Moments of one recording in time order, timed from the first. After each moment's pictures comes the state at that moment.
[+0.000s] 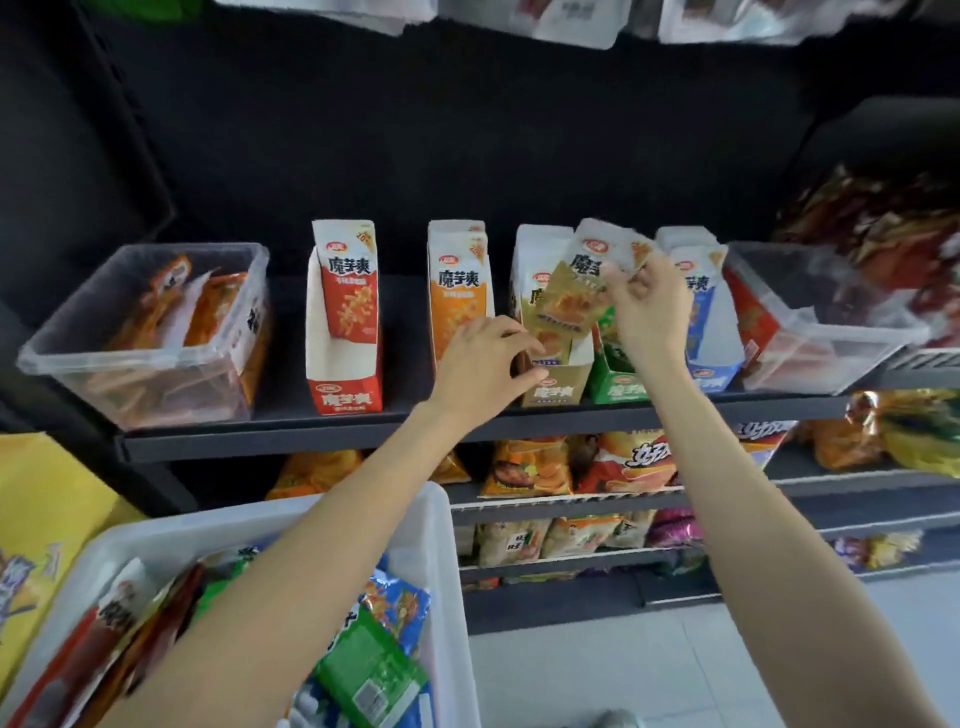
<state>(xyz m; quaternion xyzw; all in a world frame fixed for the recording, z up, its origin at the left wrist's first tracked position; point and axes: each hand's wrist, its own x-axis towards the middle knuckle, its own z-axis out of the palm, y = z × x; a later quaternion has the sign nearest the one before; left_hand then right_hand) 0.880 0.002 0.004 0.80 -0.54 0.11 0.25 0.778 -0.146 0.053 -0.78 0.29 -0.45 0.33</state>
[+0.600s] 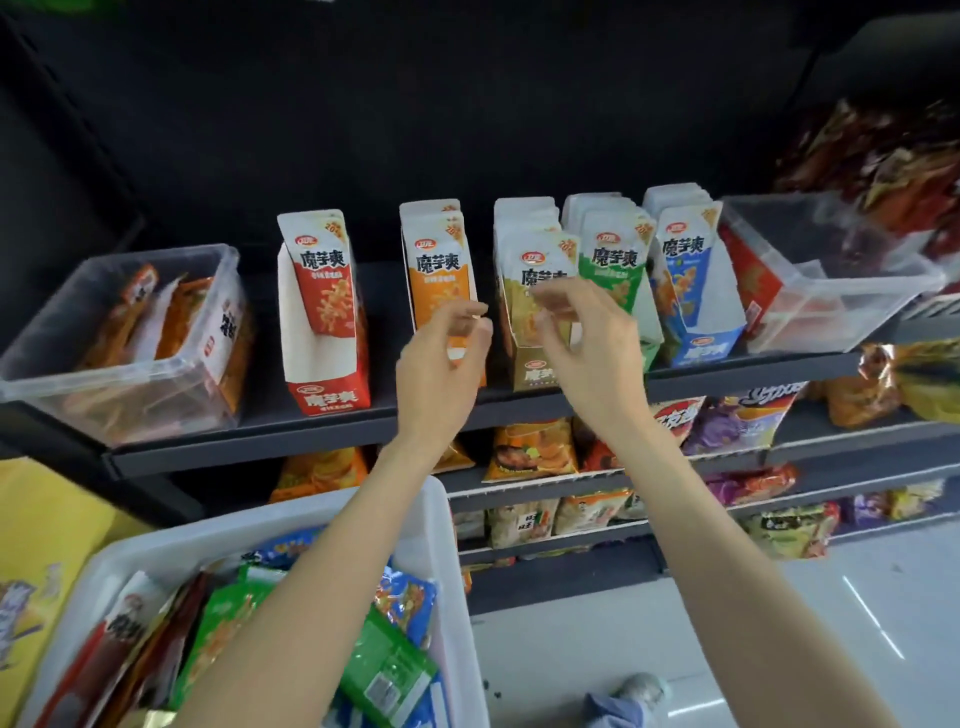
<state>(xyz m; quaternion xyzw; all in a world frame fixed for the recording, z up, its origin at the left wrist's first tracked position) 0.854 0.030 0.012 0.75 -0.37 0.04 0.55 0.755 -0.088 0.031 -0.85 0.16 -0.42 0.26</state>
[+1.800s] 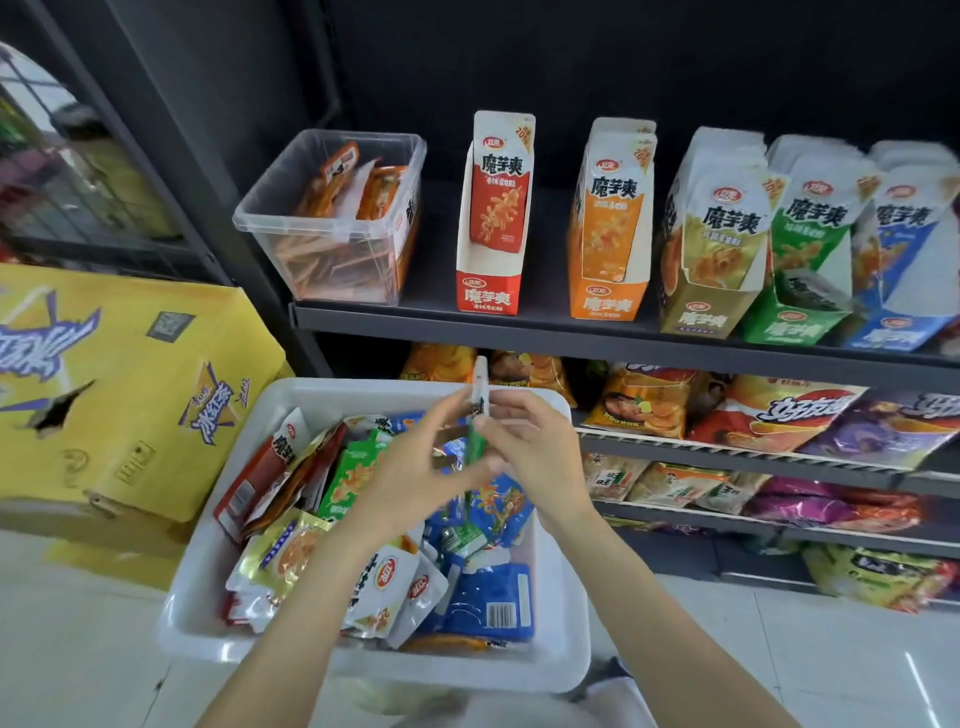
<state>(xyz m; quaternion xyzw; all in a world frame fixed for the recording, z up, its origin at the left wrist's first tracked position) 0.809 0.241 -0.050 0.79 -0.27 -0.21 0.51 0.758 0.104 -0.059 -0.71 0.21 -0.12 0.66</state>
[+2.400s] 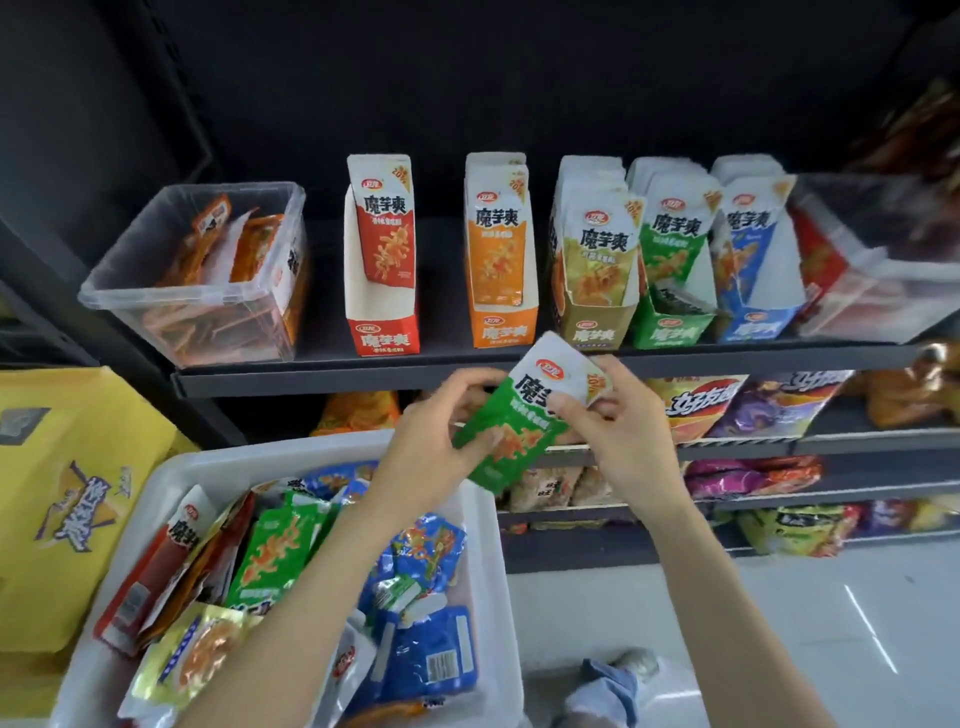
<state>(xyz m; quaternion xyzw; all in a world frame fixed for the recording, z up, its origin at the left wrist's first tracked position) 0.813 0.138 -0.010 0.74 -0.40 -0.16 0.52 0.702 -0.010 0.002 -0.76 0.21 -0.26 0.55</state>
